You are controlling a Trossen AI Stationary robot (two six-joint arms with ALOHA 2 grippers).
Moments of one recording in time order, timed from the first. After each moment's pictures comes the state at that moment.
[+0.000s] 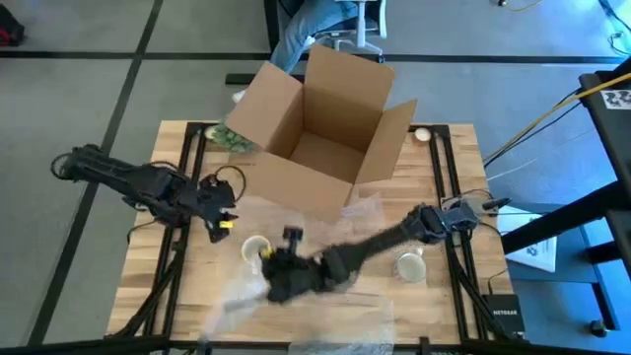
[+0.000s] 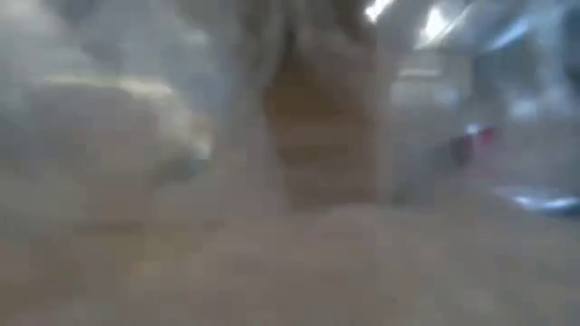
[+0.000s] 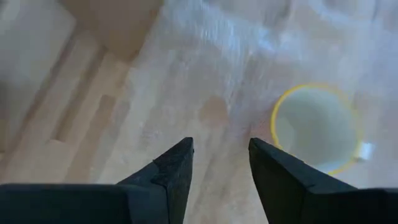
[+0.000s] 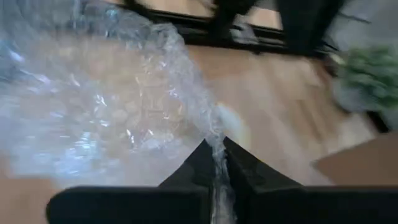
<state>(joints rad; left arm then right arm) -0.33 0.92 0.98 -1.07 -0.34 -0.61 0.40 2.37 2.34 -0.81 0.63 0.27</state>
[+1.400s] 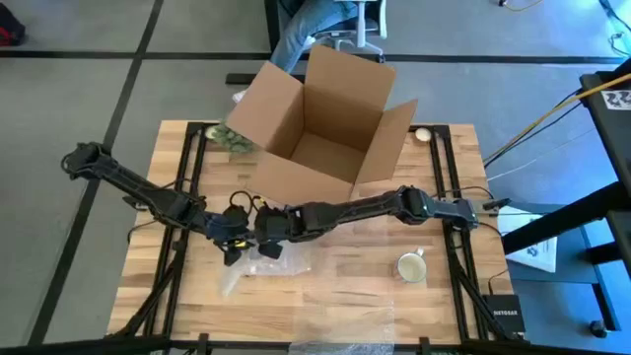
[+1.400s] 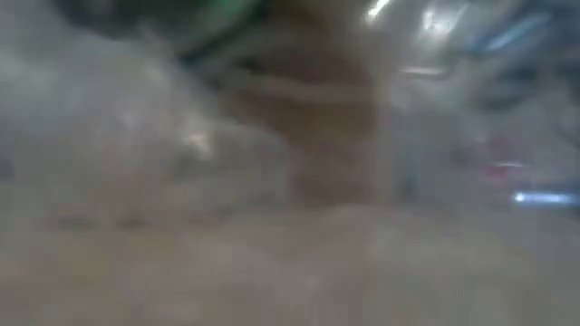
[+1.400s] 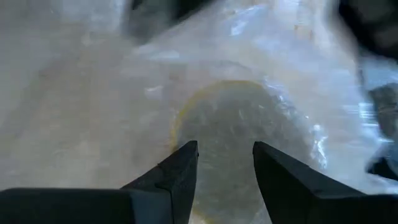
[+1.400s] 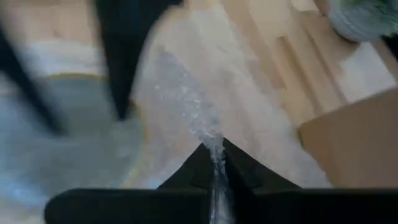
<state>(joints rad) -0.42 1.02 0.52 -0.36 -0.20 -0.73 0.19 2.40 2.33 -0.88 0.35 0.30</state>
